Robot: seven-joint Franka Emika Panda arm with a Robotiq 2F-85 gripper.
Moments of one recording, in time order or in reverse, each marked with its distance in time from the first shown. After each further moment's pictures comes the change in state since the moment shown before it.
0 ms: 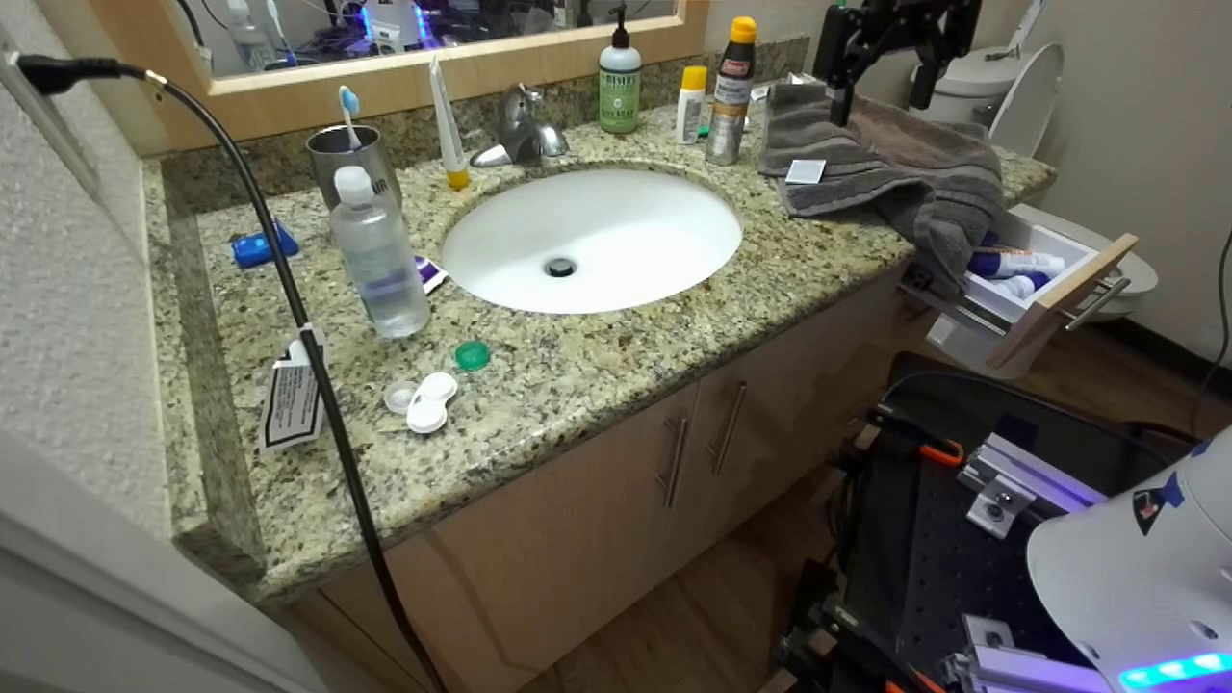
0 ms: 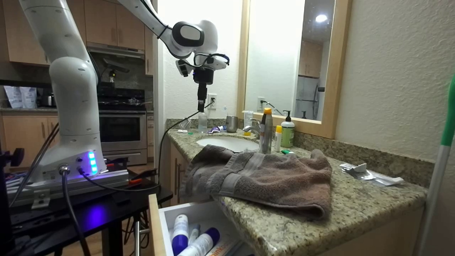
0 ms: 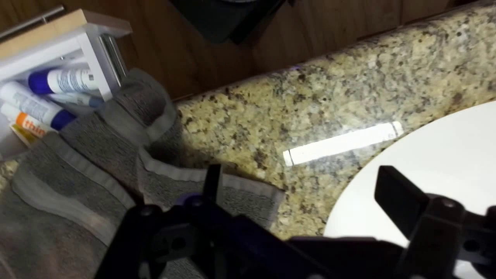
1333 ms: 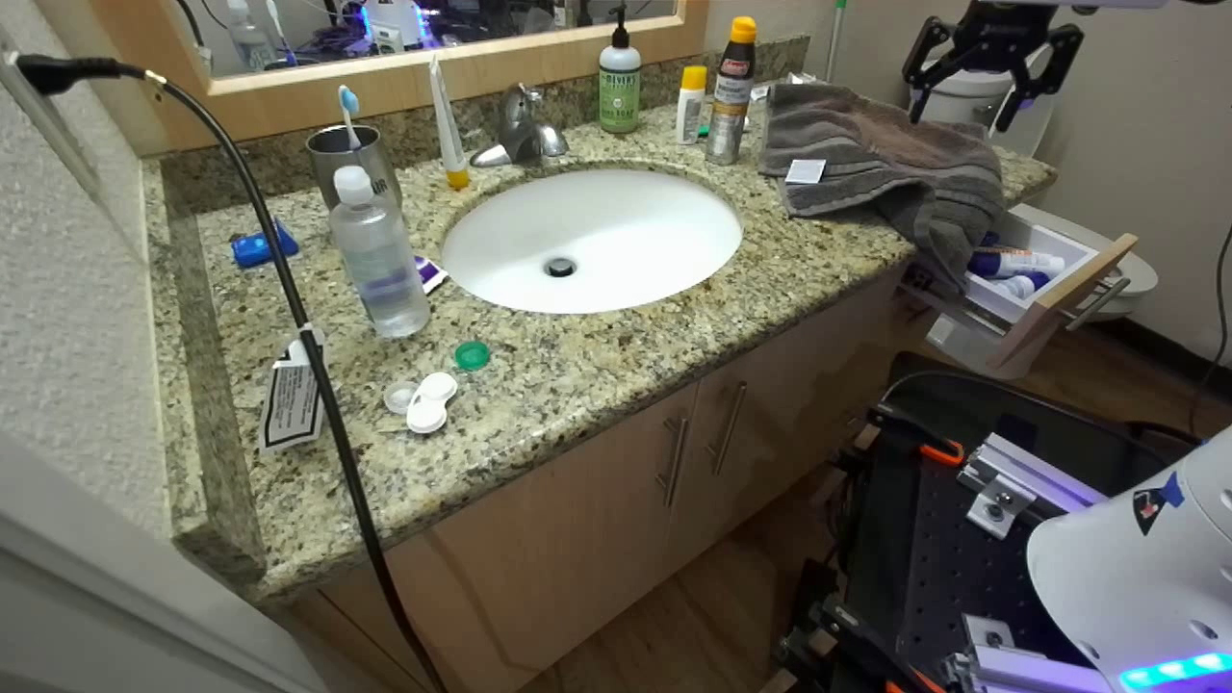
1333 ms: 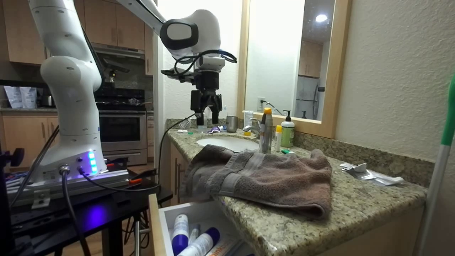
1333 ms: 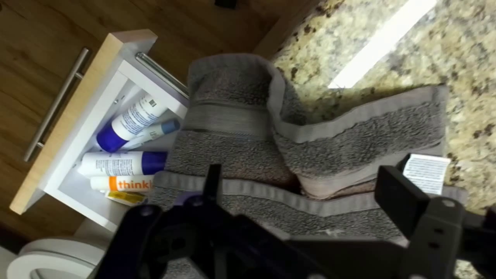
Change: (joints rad) arm -0.197 0.073 -0.173 -0.039 -0.006 0.260 0.211
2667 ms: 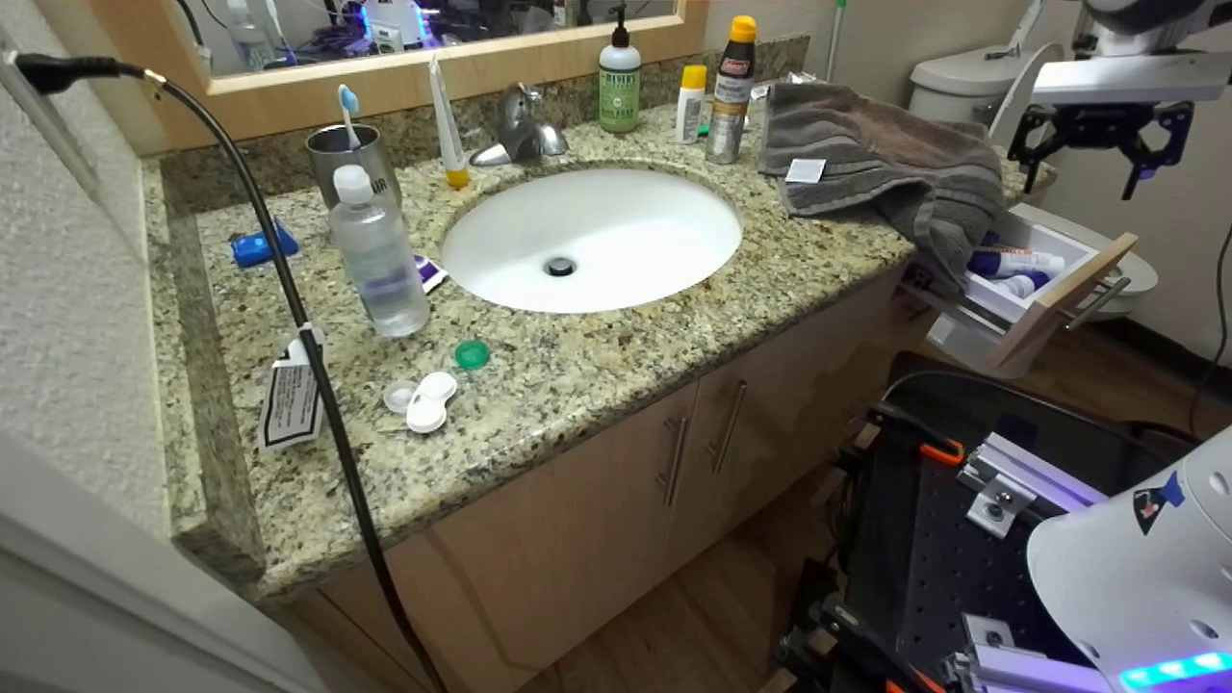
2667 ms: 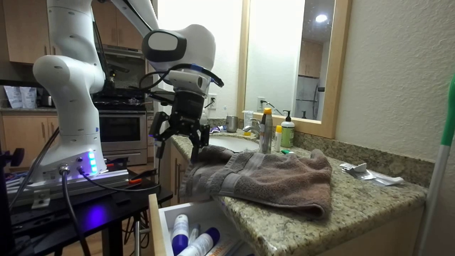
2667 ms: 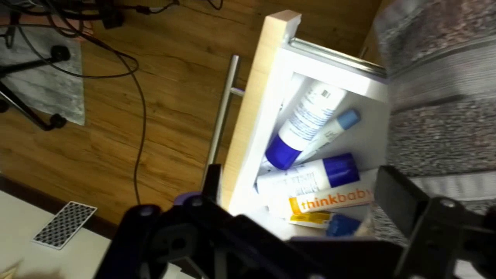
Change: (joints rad) arm -0.211 0.203 -0.084 0.002 -0.278 0.070 0.335
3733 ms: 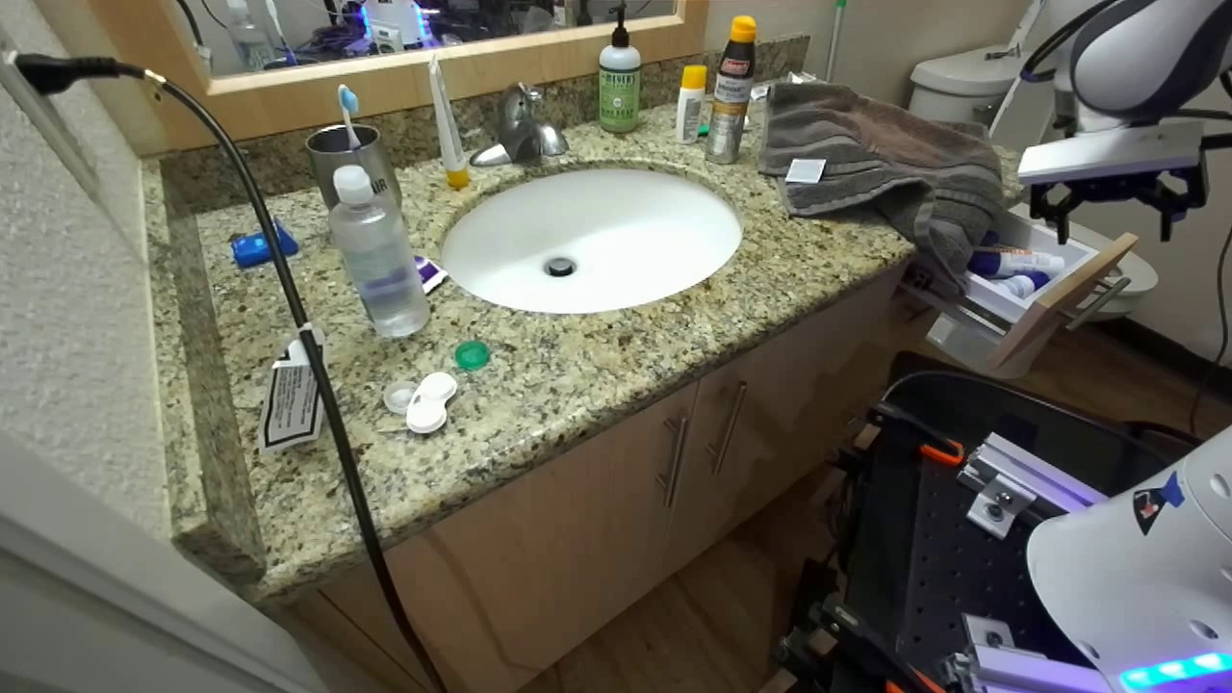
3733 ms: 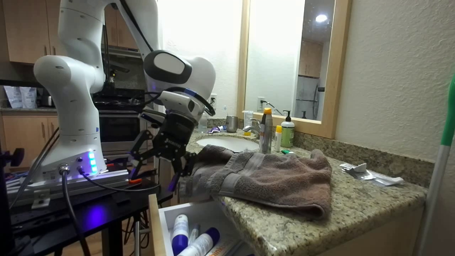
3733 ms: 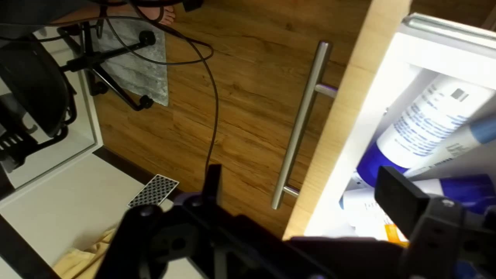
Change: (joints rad) arm 0.023 0.170 -0.052 0.005 -0.306 -0.008 0.318
